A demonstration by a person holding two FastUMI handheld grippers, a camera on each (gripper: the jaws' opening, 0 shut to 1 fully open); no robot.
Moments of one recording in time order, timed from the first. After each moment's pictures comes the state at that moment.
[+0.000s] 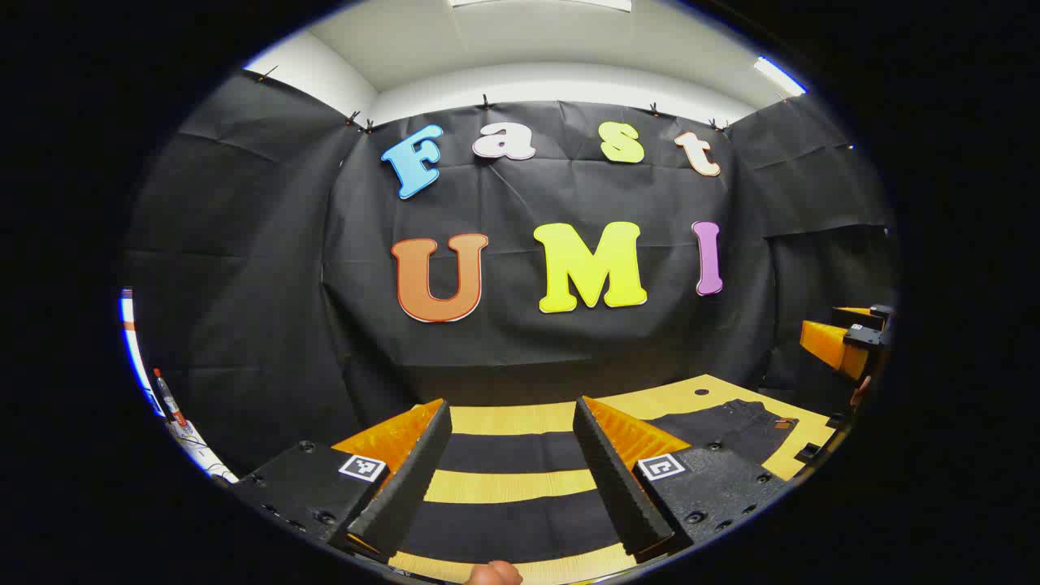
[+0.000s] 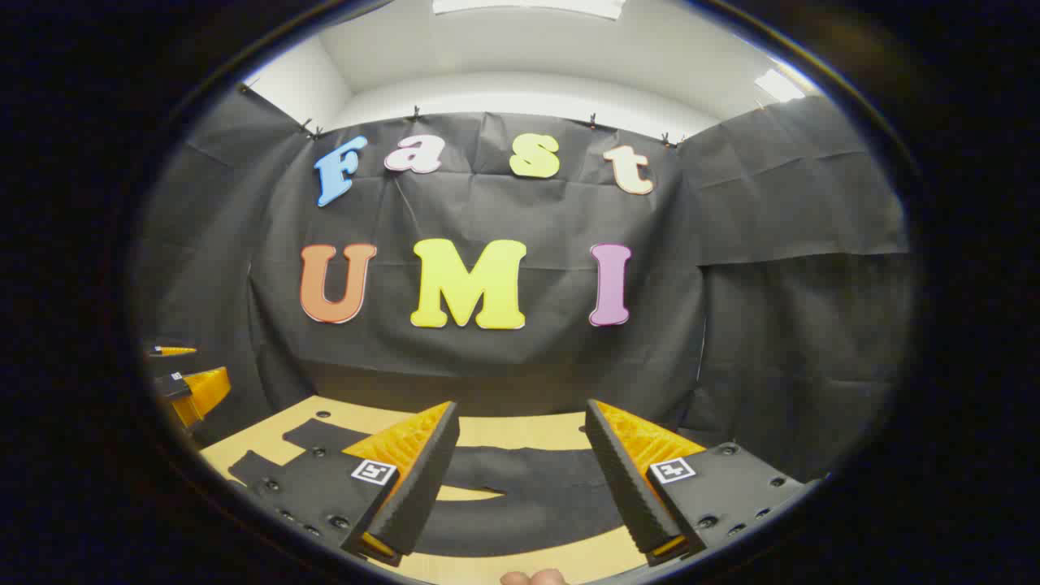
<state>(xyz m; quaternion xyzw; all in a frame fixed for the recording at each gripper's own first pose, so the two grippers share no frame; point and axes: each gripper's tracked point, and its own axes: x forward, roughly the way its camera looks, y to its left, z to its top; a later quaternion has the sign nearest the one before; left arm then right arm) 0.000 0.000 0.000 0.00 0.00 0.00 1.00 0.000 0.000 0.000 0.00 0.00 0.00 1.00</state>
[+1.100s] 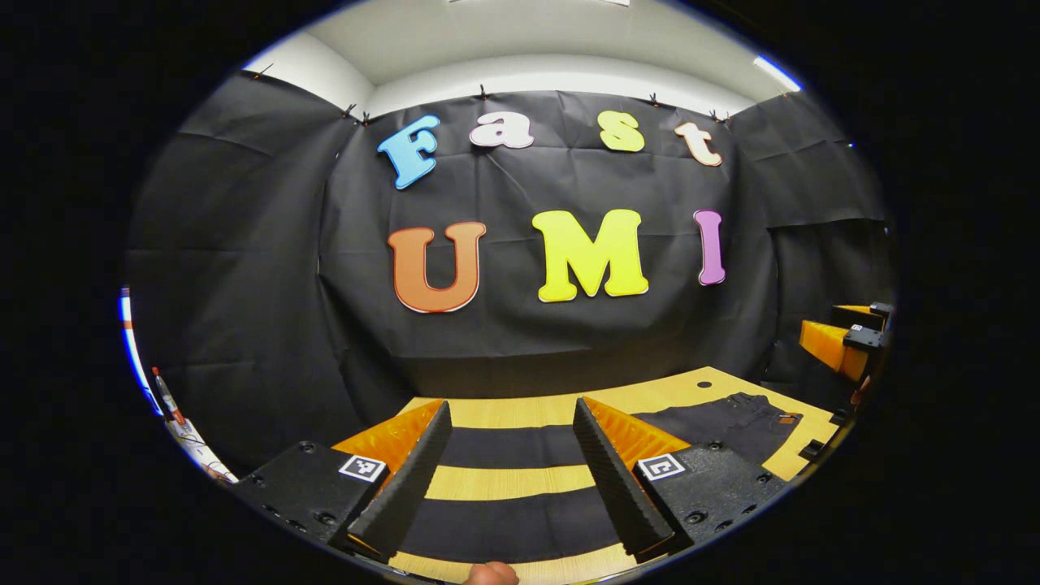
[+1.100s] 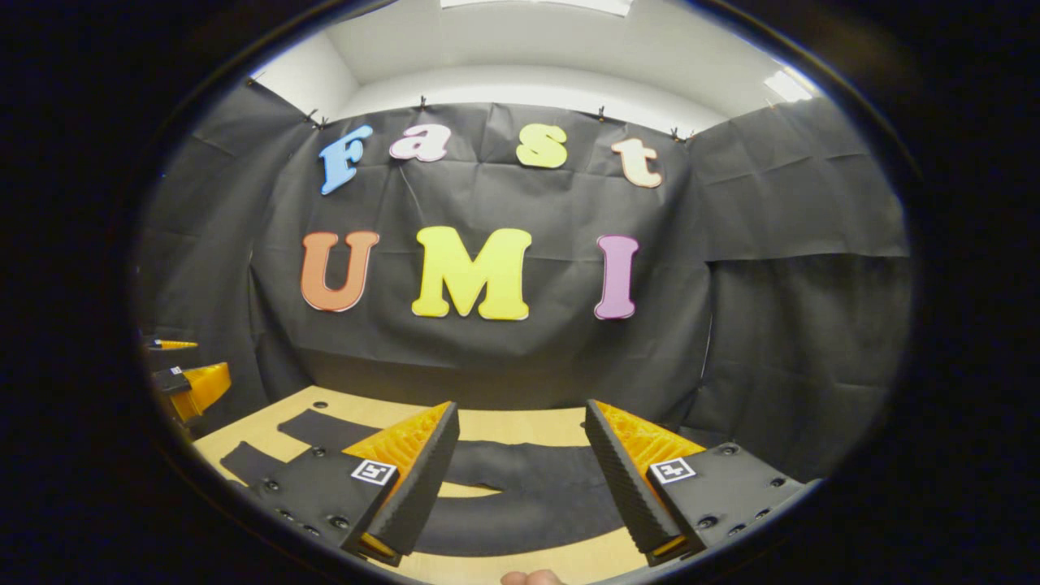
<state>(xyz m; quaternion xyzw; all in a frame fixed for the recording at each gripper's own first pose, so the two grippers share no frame) 0.003 0.000 -0.011 -0.01 0.04 0.00 1.00 0.021 -0.005 -0.024 -0.01 0.03 0.00 1.00</state>
